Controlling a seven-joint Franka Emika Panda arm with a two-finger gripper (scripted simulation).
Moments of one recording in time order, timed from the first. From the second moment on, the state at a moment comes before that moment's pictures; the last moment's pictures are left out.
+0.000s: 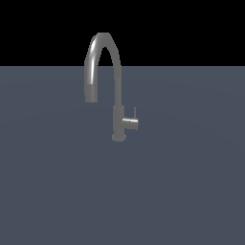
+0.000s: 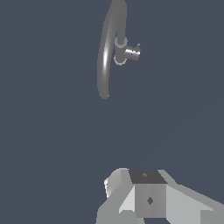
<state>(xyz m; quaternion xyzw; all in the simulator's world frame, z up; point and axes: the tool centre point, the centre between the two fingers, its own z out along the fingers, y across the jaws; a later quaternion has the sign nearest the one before) -0.249 0.006 0.479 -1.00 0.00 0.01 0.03</state>
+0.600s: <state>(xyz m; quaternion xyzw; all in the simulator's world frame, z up) -0.236 0.007 0.477 -1.00 0.02 0.03 0.05</state>
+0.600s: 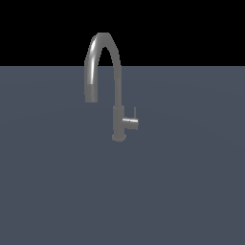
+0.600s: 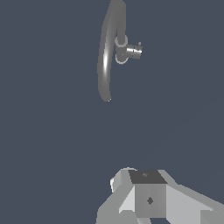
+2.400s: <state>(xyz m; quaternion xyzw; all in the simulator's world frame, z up) -0.045 -0.026 0.381 -0.87 0.30 0.24 0.31</state>
